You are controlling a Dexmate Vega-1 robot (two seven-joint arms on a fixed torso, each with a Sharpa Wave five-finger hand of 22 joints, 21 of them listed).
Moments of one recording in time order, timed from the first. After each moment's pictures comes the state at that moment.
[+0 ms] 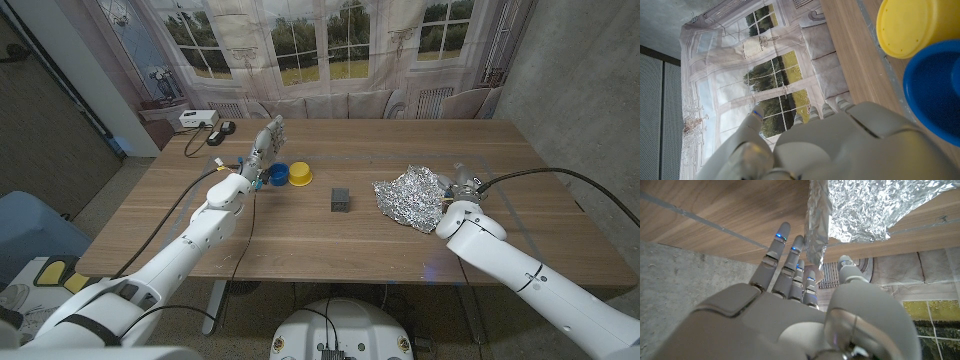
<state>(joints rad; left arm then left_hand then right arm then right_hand) 0.74 0.46 0.43 -1.20 -0.62 -0.33 -0.14 0.09 0.06 0.50 -0.02 0.18 -0.17 -0.13 0.18 0.17 -0.17 -0.02 0.22 0.20 -0.17 0.02 0.18 0.17 -0.17 0.10 0.23 0.20 -1.00 -0.70 -0.55 -2.04 -0.03 -1.11 -0.64 0.63 0.07 0.38 -0.18 0.18 0.22 0.00 0.22 0.19 0.35 0.04 0.26 0.21 0.64 -0.05 0.43 0.25 0.75 0.07 0.40 0.19</state>
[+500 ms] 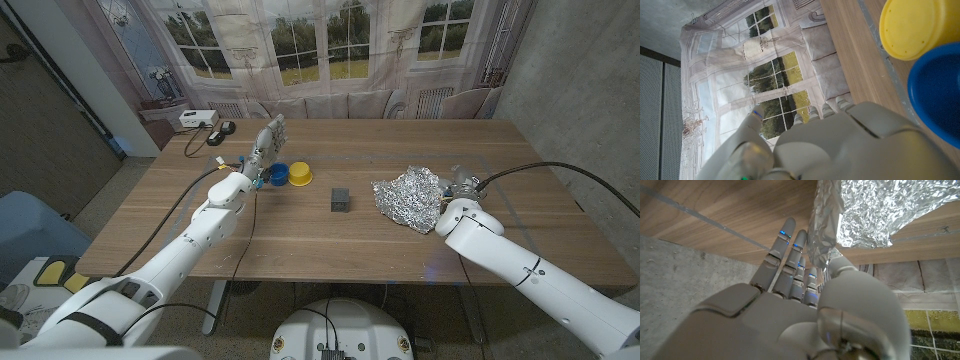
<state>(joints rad) 0.73 0.45 0.43 -1.20 -0.62 -0.33 -0.13 0.09 0.06 0.50 -0.02 0.18 -0.17 -0.13 0.18 0.17 -0.17 -0.02 0.22 0.20 -0.17 0.02 0.18 0.17 -0.17 0.10 0.23 0.20 -0.95 -0.73 -0.60 -2.03 -0.03 -1.16 -0.62 0.91 0.09 0.43 -0.20 0.18 0.29 0.00 0.22 0.19 0.41 0.01 0.27 0.21 0.75 -0.08 0.52 0.32 0.83 0.00 0.45 0.20</state>
